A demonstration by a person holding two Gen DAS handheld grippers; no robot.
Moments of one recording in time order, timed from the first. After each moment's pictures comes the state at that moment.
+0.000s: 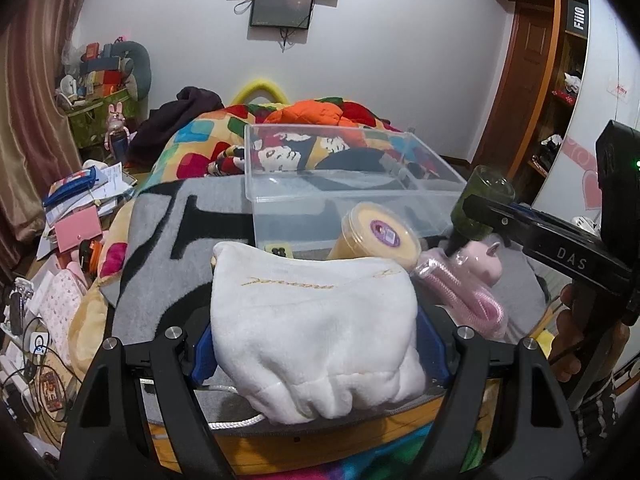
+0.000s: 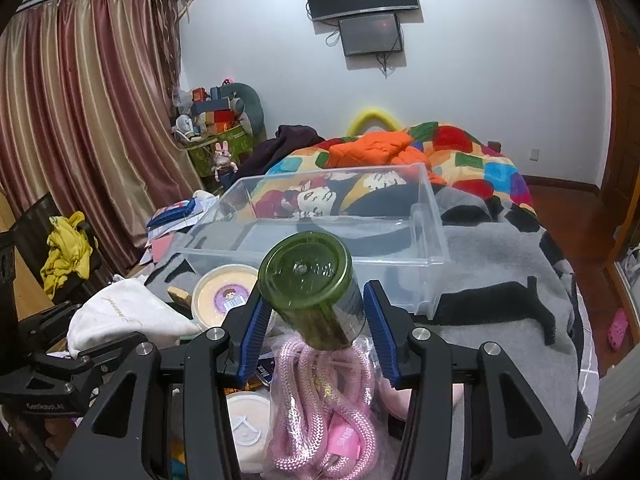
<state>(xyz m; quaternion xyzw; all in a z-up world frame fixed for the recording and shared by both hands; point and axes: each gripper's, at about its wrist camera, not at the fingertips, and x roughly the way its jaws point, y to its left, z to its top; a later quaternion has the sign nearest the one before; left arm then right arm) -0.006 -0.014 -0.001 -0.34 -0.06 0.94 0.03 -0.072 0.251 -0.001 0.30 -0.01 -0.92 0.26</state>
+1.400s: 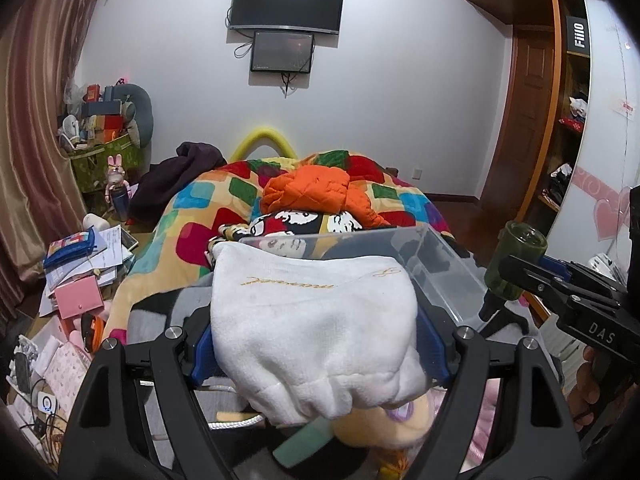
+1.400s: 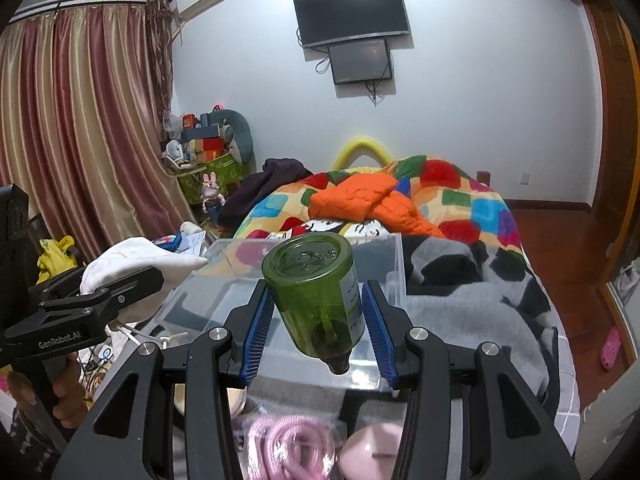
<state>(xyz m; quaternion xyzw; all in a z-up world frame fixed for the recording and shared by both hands) -0.089 -0.017 0.053 -0.26 -0.05 0.96 0.02 -0.117 0.259 0.045 0.25 -0.02 -0.94 0.24</state>
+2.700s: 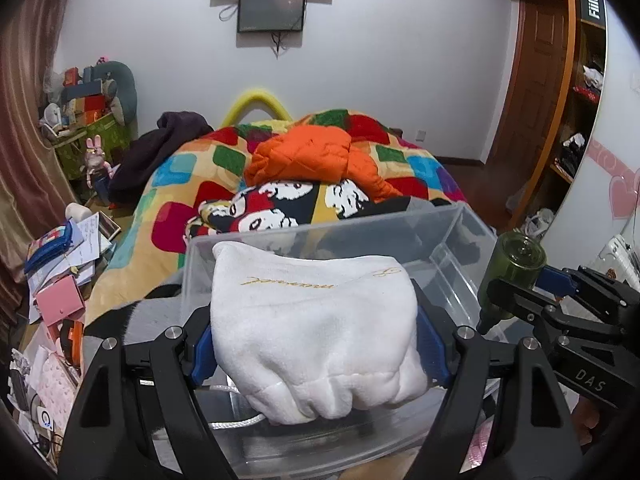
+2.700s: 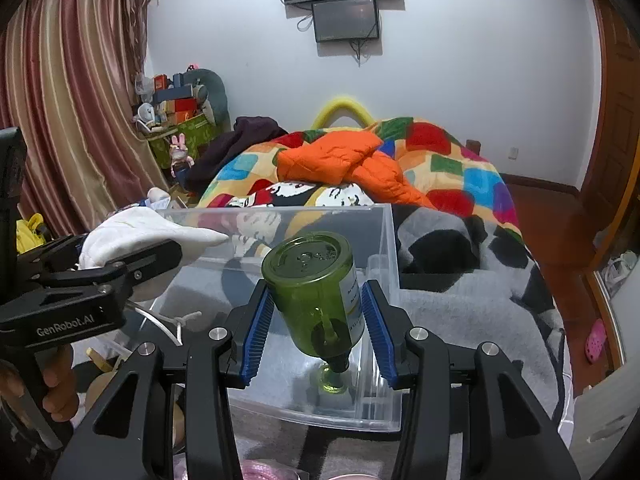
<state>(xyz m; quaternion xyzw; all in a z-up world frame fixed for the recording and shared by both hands) -0.181 0.000 0.012 -0.34 -0.03 0.94 0.03 -0.194 0.242 0.002 0.33 0.02 -0.92 0.21</state>
